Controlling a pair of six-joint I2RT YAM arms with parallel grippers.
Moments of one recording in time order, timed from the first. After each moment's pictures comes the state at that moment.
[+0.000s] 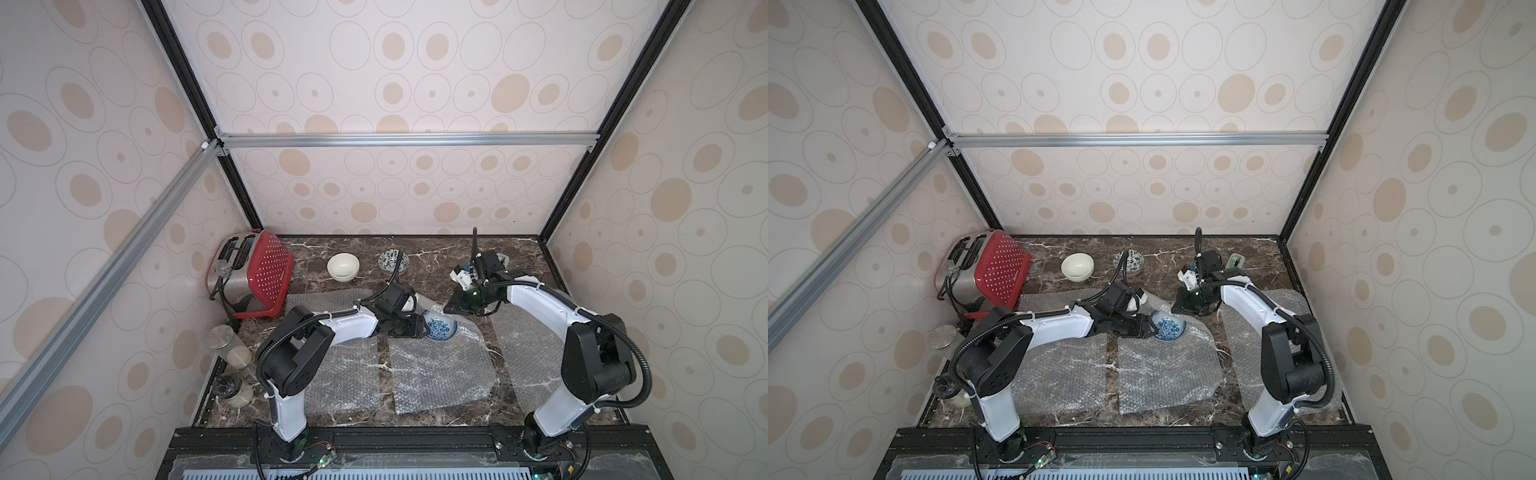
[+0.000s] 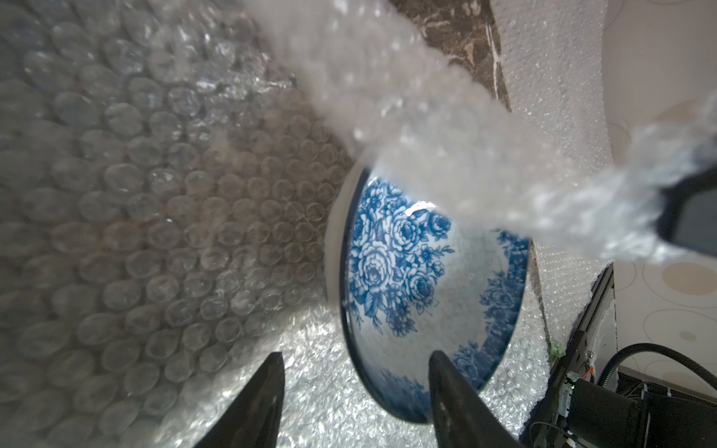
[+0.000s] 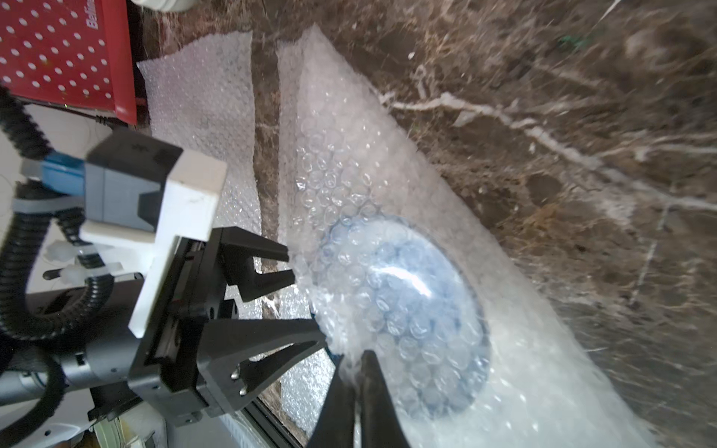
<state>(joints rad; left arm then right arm) -0.71 1.84 1.08 -0.15 0.39 -0.57 0.31 1.67 1.23 -0.75 -0.55 0.29</state>
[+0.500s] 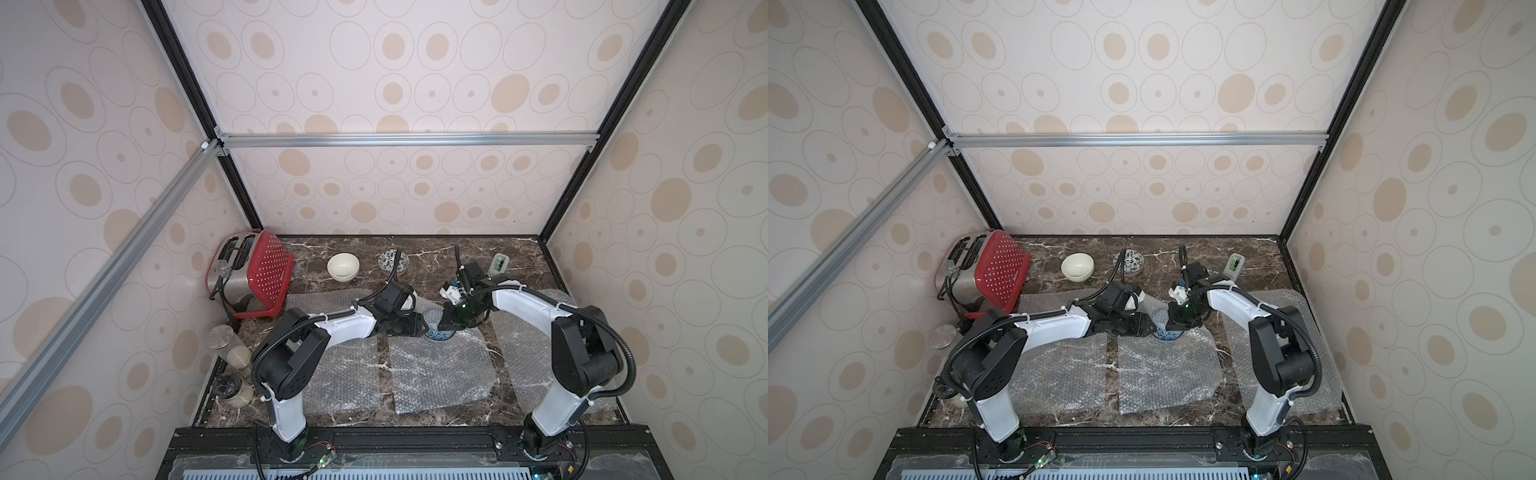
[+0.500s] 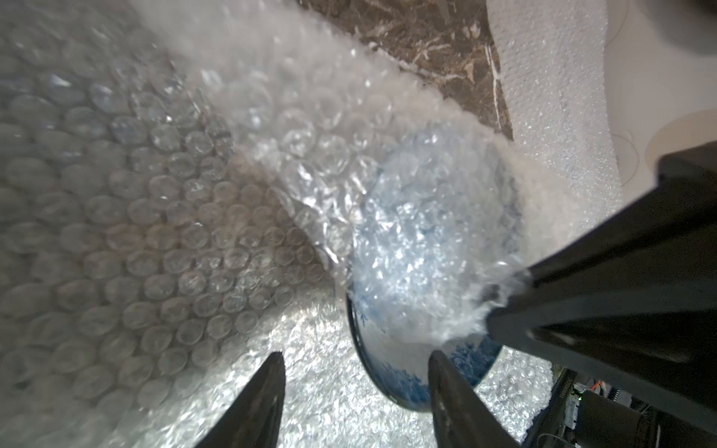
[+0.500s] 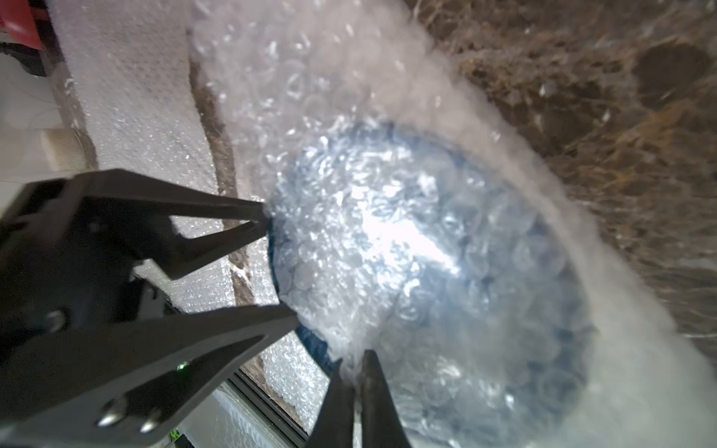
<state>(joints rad) -0.71 1.78 1.07 -0.17 0.33 -0.58 0.39 1.75 1.19 -0.79 -0.51 0.31</state>
